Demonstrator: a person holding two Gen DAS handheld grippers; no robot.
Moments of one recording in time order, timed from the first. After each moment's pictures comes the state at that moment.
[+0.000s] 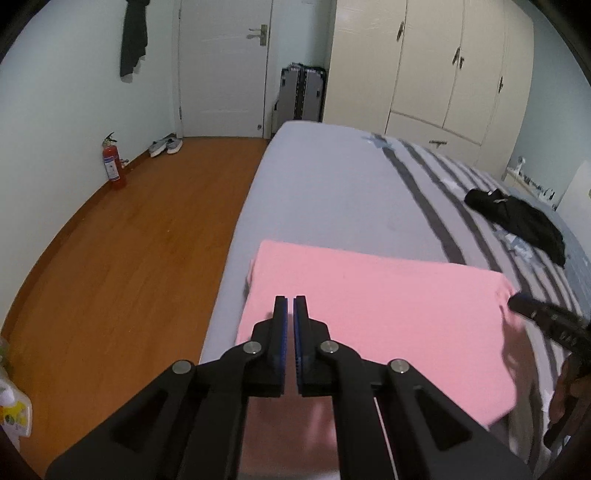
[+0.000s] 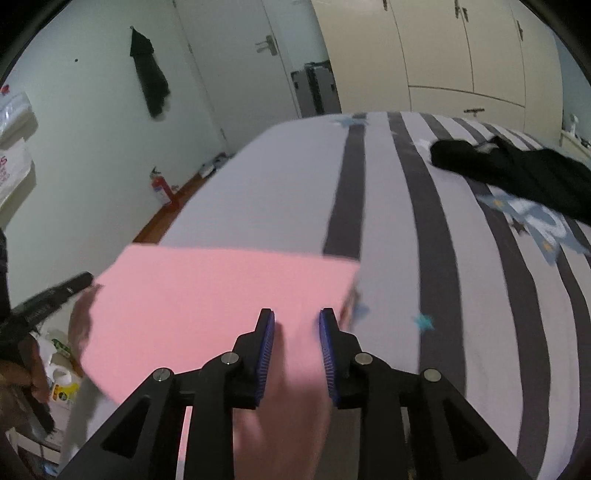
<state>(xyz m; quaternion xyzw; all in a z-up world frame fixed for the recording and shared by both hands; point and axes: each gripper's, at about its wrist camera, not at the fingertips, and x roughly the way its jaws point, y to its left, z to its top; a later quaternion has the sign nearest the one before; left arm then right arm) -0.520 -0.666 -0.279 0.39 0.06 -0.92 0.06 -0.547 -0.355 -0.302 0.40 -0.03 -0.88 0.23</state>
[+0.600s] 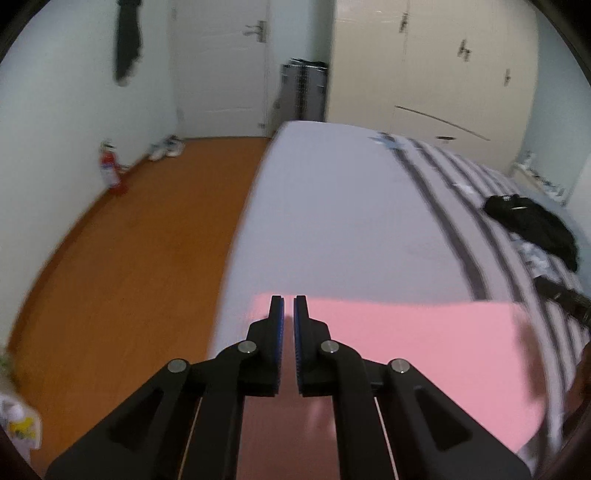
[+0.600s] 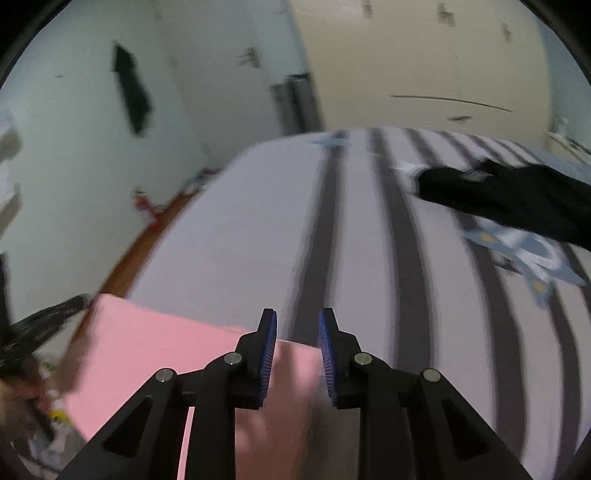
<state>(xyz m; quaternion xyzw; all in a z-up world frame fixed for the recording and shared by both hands) -0.583 -0.666 -0.274 0.40 0.06 -0.91 0.05 -0.596 -0.361 -0.287 0.39 -0.04 -0.89 0.22</state>
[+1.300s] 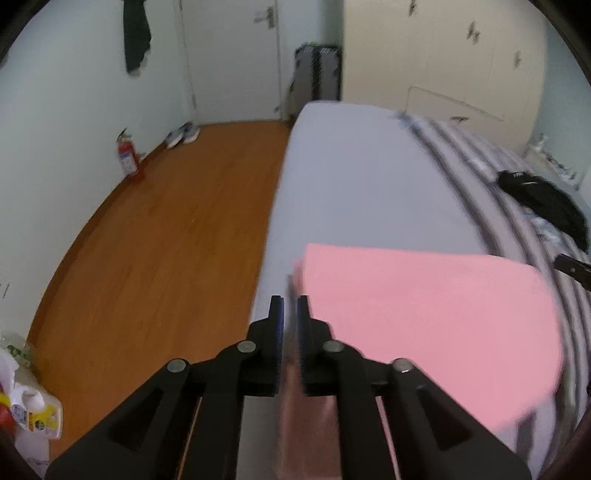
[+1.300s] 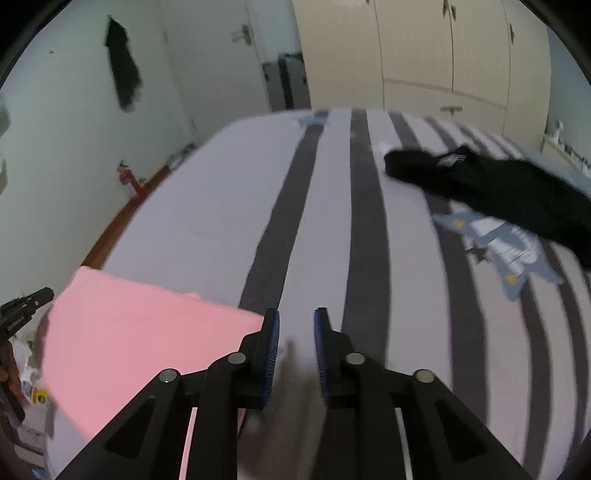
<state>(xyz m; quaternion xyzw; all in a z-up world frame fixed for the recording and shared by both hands) -0.505 -0.655 -0.255 0.41 0.04 -0.91 0.08 -0.588 -0.312 -0.287 0.42 0.01 -0.89 0.16</state>
